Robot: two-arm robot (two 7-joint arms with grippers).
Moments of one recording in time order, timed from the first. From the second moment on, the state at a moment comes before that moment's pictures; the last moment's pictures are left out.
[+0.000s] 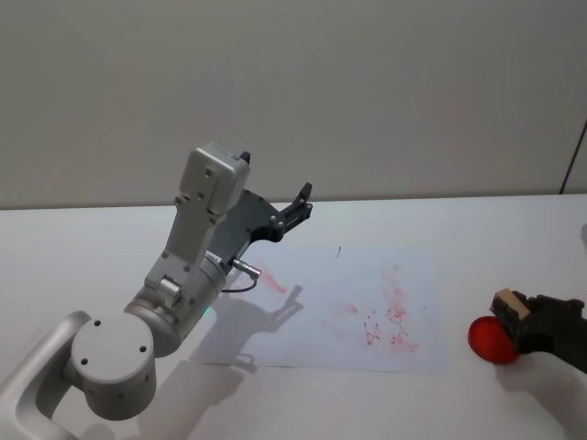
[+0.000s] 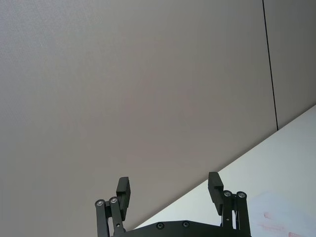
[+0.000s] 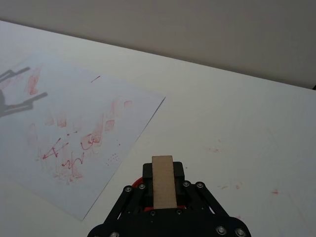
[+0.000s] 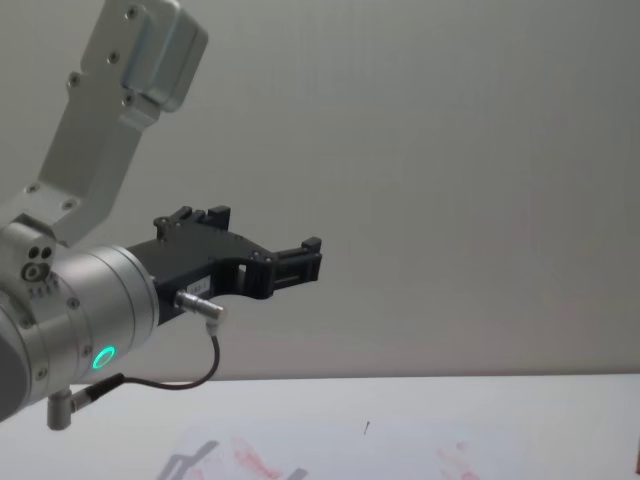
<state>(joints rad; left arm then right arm) -0.24 0.38 0.45 -1.63 -0.20 0.01 -0.01 -0.06 0.47 -0.17 -1.77 0.33 0.45 0.24</state>
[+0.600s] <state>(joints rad) -0.24 0.38 0.45 -1.63 -0.20 0.01 -0.01 -0.02 0.44 -0.20 -1.72 0.26 0.46 0.28</state>
